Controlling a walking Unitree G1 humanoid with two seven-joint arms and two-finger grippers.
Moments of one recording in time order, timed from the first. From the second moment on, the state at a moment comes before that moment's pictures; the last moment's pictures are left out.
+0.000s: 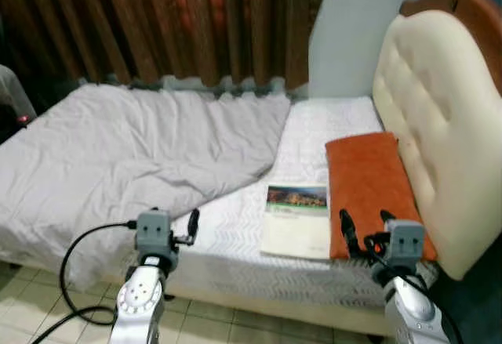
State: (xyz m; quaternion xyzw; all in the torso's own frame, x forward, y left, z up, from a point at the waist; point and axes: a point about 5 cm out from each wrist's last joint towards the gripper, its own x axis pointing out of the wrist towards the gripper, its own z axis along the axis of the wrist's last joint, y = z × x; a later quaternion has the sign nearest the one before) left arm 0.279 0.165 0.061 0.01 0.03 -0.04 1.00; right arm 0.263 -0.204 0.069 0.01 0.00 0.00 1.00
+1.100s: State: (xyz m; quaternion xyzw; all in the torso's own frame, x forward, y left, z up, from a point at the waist) left arm 0.276 0.159 0.075 0.01 0.03 -0.03 1.00; right arm 0.268 -0.201 0.053 0.05 0.03 0.03 1.00
